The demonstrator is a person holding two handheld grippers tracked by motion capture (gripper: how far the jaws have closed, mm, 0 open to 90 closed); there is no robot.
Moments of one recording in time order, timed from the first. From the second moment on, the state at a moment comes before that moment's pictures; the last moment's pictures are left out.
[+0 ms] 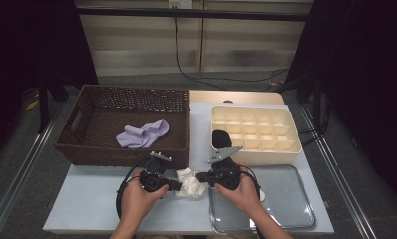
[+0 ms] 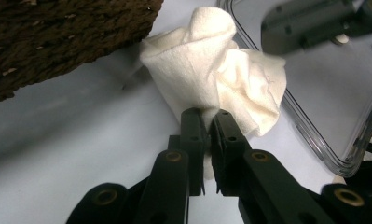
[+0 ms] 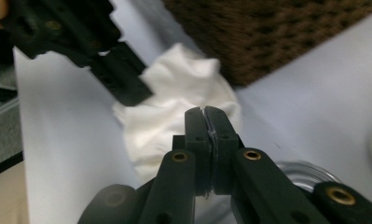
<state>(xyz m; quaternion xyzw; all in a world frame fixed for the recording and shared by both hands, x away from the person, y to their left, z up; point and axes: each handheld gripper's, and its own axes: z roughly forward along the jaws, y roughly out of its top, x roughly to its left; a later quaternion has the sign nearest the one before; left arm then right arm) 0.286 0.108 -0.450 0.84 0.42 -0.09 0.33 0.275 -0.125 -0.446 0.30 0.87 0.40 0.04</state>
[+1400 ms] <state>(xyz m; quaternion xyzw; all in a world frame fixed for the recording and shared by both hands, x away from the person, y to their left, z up) 0.288 0.065 -0.446 0.85 0.38 -0.09 0.35 0.288 -0.131 -0.432 0.35 0.84 0.41 0.04</state>
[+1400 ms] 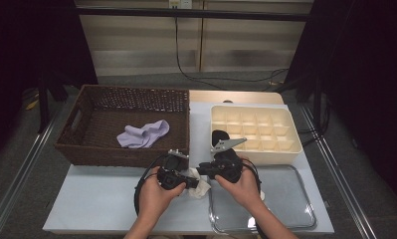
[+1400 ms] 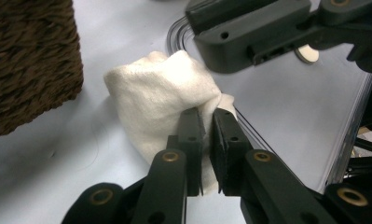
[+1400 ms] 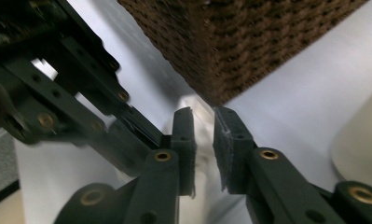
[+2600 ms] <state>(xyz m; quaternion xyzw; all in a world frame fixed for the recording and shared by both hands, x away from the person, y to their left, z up) 0.272 0.063 -0.456 0.85 0.35 -0.04 0.38 0.288 -0.140 -0.454 0.37 0.84 0.39 0.02</state>
